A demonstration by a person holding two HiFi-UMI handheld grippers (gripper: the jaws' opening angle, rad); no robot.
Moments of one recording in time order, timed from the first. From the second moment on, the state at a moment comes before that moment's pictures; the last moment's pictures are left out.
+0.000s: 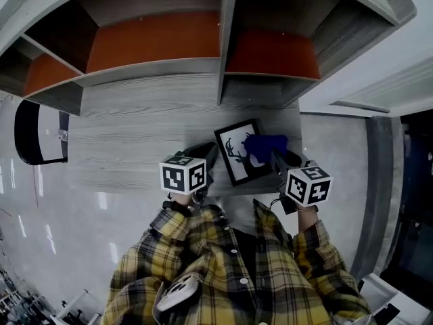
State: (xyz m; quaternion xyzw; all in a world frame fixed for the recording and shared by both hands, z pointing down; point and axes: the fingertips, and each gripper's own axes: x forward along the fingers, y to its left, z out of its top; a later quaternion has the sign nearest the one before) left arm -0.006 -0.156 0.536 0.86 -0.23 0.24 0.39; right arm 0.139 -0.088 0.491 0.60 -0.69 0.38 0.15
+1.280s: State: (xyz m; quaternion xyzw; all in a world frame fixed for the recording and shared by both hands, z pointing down) left arm 0.028 -0.184 0.325 0.95 -0.16 0.07 0.24; right arm 0.089 -0.159 0.303 0.59 -0.79 0.14 0.08
